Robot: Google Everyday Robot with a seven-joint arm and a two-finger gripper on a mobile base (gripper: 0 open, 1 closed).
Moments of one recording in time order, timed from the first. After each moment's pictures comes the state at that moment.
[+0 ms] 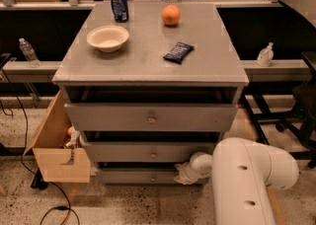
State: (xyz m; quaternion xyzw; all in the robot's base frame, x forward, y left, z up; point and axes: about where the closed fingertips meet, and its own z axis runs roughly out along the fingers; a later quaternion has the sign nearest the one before) arm 0.616 -0.105 0.186 -0.66 0.72 0.09 0.21
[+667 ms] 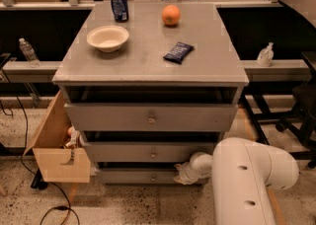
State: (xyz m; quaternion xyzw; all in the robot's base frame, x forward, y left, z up) arm 0.616 -0.105 0.186 -0.66 0.72 0.09 0.21
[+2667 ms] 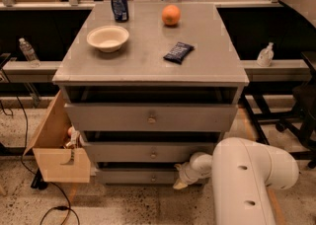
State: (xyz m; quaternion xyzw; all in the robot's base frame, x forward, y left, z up) arm 0.615 -0.105 0.187 -0.66 0.72 0.09 0.21
